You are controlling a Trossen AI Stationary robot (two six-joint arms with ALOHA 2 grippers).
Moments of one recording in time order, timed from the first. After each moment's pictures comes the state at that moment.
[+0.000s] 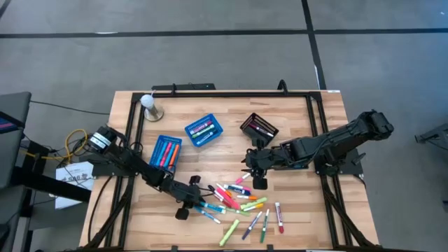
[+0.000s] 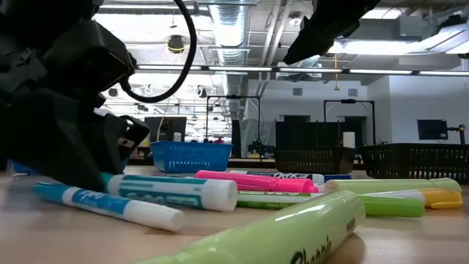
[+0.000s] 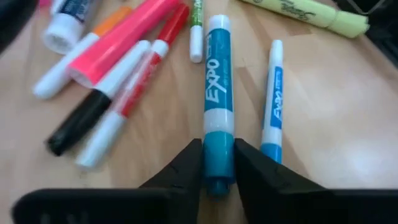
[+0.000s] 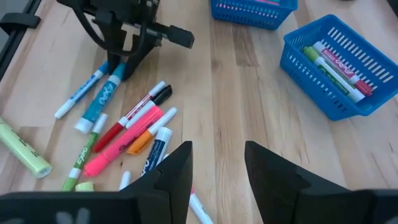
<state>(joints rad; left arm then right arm) -0.54 1.78 0.53 0.59 -0.10 -0.18 0.27 1.43 1.02 -0.36 0.21 0.10</state>
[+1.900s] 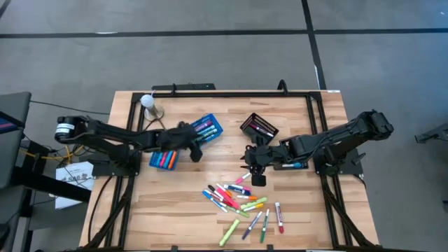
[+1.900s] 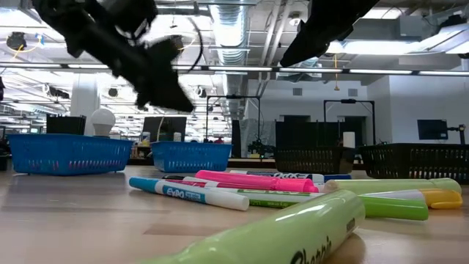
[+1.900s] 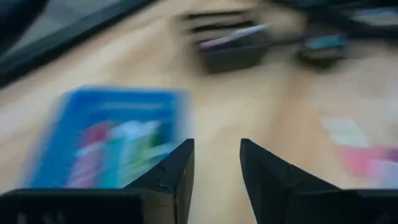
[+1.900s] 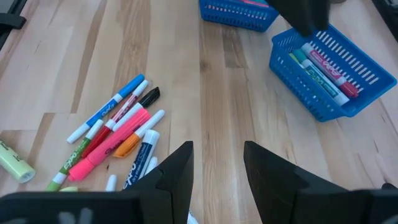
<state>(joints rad) 0.01 1.28 0.53 0.24 -0.31 -0.27 0.24 1.43 1.02 -0.36 0.21 0.07</state>
